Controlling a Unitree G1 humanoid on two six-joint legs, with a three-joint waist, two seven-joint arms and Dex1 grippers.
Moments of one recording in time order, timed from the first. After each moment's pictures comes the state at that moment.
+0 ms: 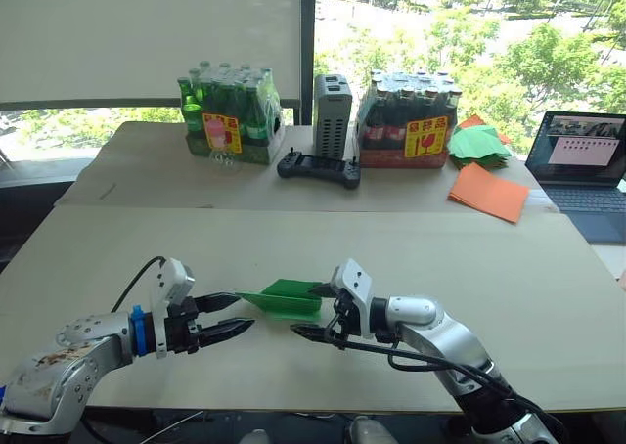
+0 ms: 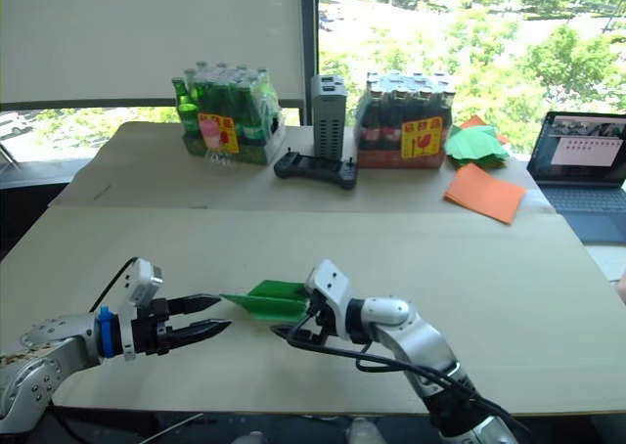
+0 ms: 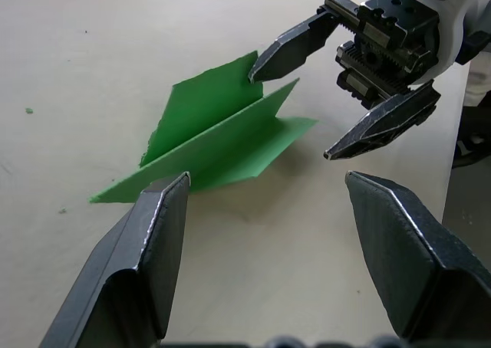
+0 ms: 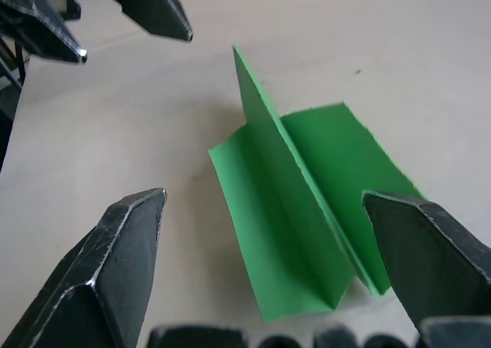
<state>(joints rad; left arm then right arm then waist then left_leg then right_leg) 0.01 0.78 0.22 -0.39 -0.70 0.74 -0.96 -0.37 -0.34 0.33 -0.22 0.26 0.57 0.77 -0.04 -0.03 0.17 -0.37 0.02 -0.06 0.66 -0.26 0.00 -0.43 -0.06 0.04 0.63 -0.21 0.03</state>
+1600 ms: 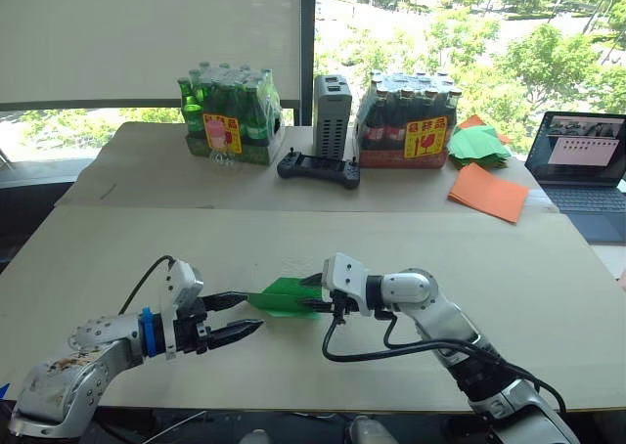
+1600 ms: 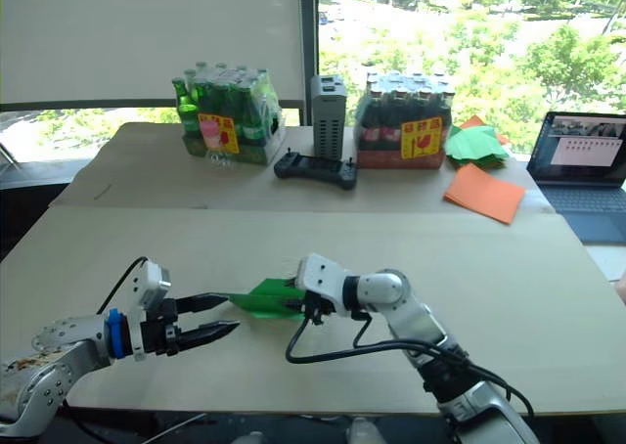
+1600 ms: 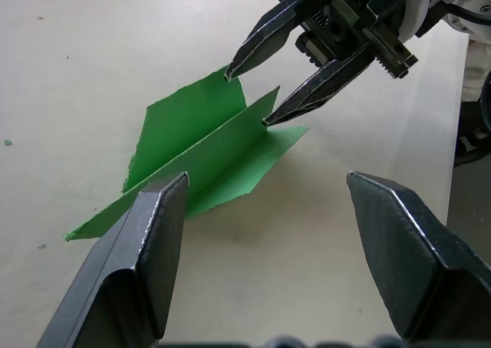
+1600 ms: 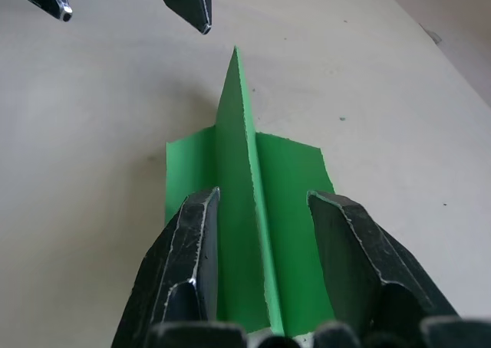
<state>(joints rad) 0.01 0.75 0.18 -0.42 -0.68 0.66 -0.93 -0.52 -0.40 0.42 -0.03 0.04 0.21 0.91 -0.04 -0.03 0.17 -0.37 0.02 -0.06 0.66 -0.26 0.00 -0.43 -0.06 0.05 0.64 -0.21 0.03</state>
